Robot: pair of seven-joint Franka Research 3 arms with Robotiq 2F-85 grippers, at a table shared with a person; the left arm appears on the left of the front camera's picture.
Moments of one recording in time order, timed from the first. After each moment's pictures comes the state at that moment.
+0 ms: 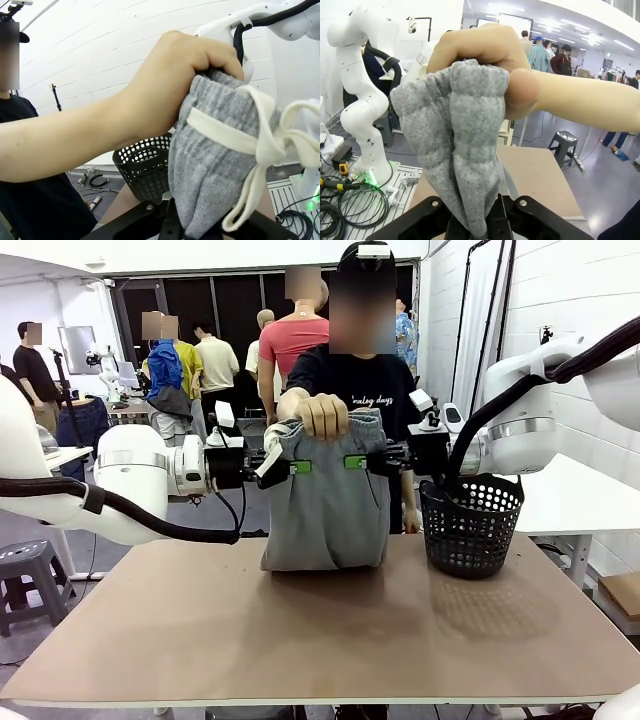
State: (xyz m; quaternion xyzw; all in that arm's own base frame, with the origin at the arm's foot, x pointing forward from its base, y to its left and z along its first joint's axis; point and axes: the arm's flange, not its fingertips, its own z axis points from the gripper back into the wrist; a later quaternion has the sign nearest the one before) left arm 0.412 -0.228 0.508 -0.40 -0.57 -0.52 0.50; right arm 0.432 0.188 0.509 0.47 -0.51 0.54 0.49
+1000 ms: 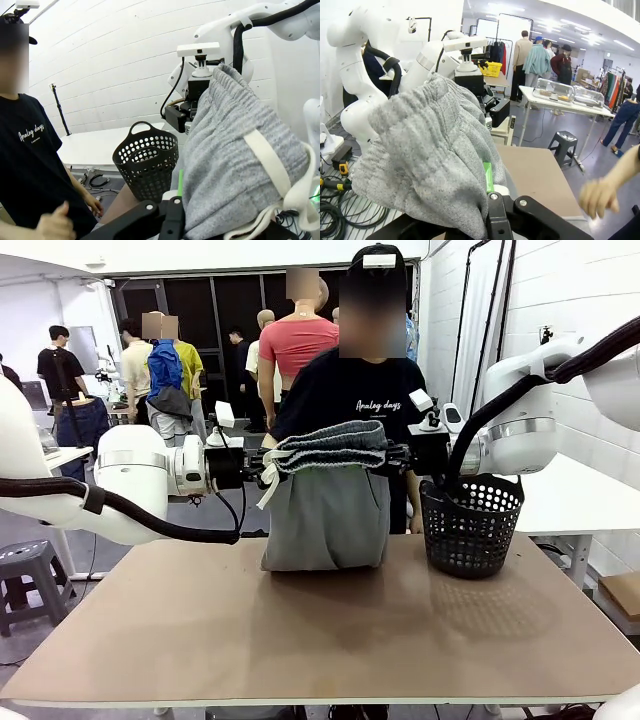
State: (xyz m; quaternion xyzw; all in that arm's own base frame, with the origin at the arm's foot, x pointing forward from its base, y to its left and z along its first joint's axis) left arm 0.412 -0.228 0.508 -0.40 -0.57 -0.52 0.50; right arm 0.432 0.188 0.509 0.47 -0.51 0.54 0.49
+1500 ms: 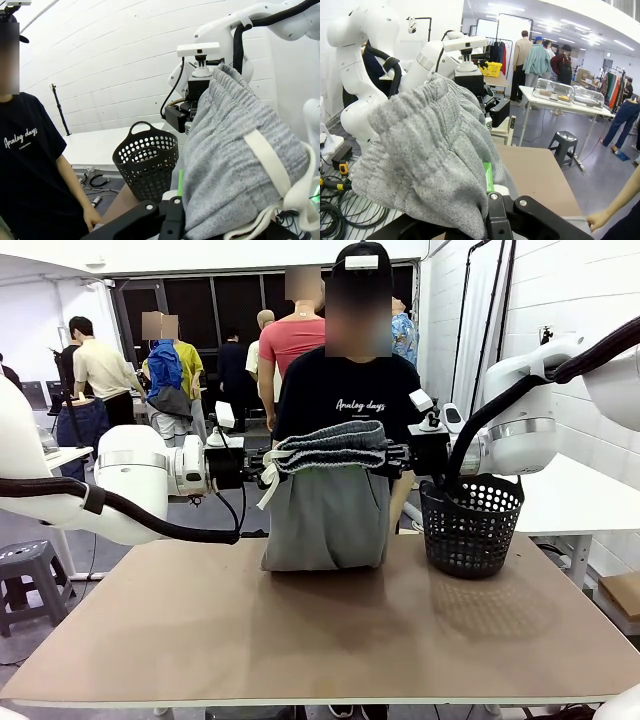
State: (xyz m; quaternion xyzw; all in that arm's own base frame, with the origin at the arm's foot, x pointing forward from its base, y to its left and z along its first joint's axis) left arm 0.412 -0.228 0.508 -0.40 -0.57 -0.52 0.50; right arm 0.432 0.188 0.508 0.47 -0.51 0.54 0.49
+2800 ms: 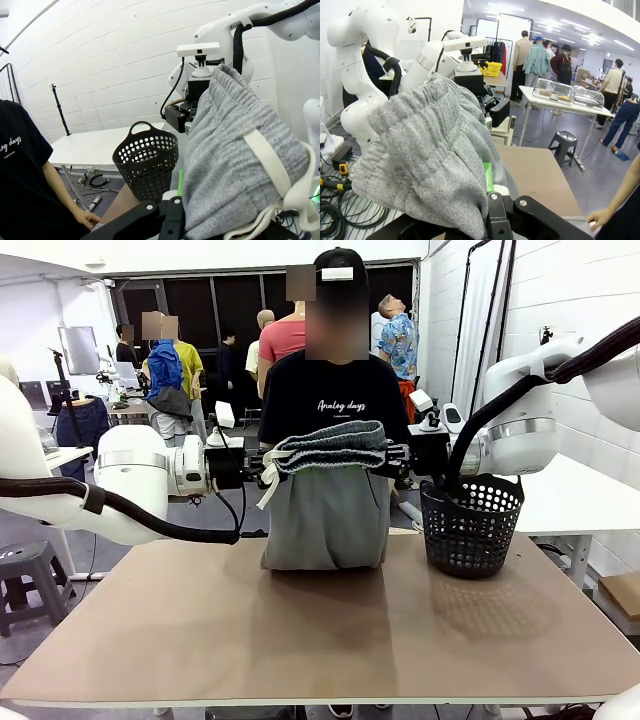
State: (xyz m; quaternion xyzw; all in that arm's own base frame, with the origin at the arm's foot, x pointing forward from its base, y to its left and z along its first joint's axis) left arm 0.412 -0.228 0.508 -0.40 -0.57 -0.52 0.50; right arm 0.432 0.188 0.508 0.47 -0.51 0.54 0.49
